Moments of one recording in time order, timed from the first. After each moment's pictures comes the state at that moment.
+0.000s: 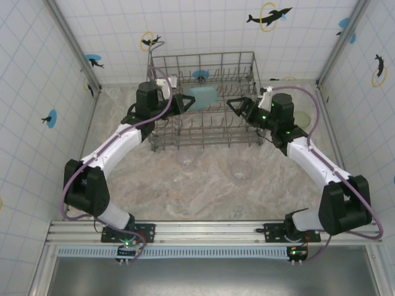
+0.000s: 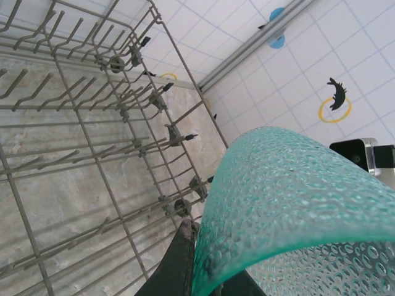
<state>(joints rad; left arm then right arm) -0.40 1.55 1.20 0.04 0.59 -0.63 0.32 1.37 0.96 0.16 -0.54 0.88</state>
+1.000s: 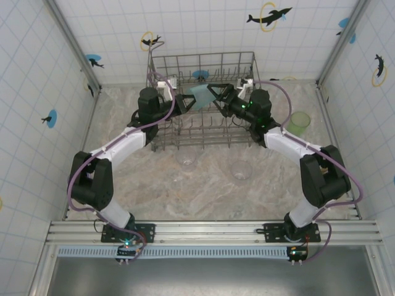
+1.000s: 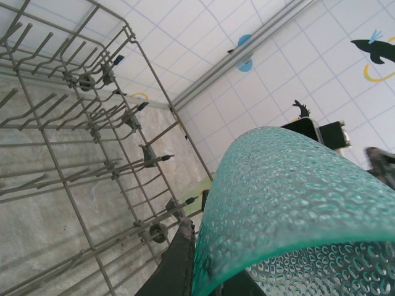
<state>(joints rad) -0.39 1.62 1.10 0.37 0.64 -0.76 0.47 1.65 1.07 0.61 -0.48 1.31</state>
